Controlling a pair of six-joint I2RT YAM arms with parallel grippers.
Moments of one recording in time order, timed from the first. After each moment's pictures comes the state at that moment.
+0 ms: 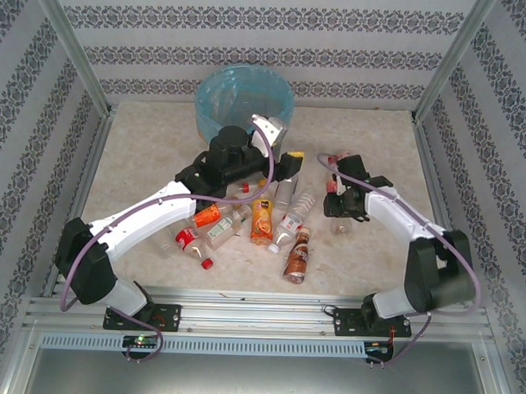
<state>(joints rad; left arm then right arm) -0.71 1.51 1.30 0.03 0.15 -0.09 0.27 1.39 0.94 -0.71 -0.01 0.21</state>
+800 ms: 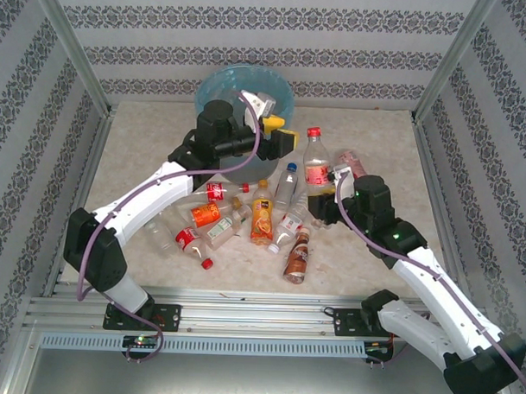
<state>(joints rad) -0.57 1.60 1.43 0.06 0.52 -0.27 0.46 0.86 0.78 -0.42 -0.21 0.19</state>
